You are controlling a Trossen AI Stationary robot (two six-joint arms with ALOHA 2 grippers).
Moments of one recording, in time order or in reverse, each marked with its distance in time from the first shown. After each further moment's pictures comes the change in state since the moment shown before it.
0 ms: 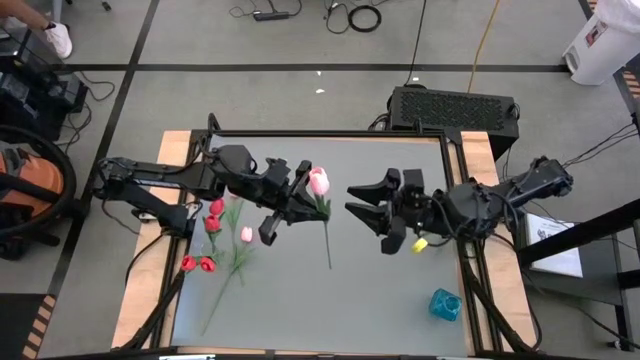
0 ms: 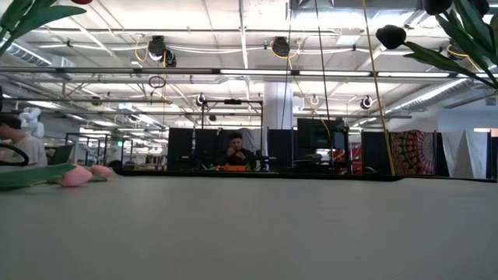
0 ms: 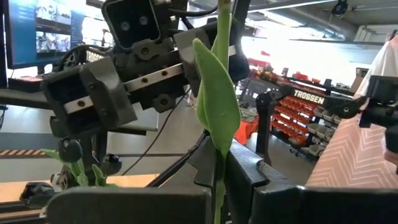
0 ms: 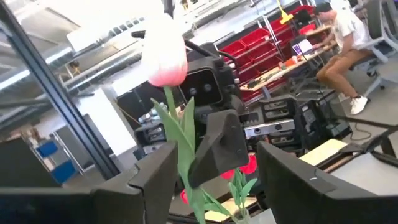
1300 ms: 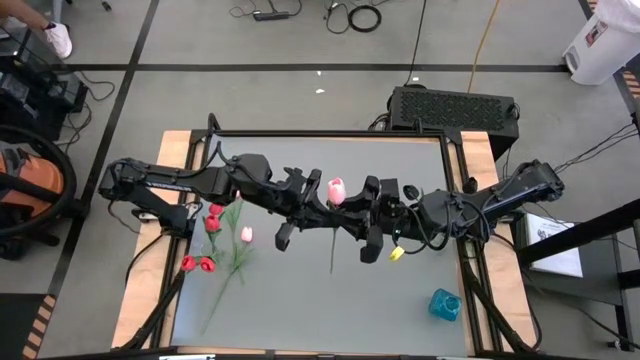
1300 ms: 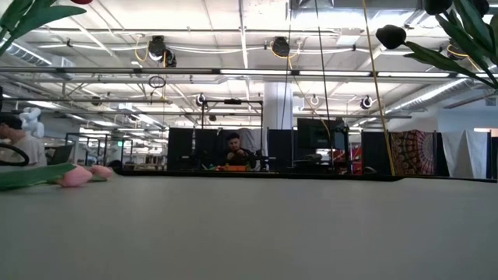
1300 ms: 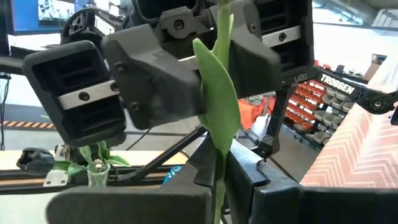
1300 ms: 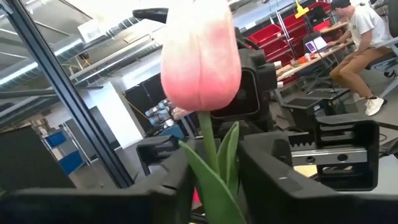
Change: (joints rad) left arm -0.008 0.067 0.000 -0.028 -0.025 -0.008; right arm -0.044 0.110 0.000 0.117 -0.083 -0.020
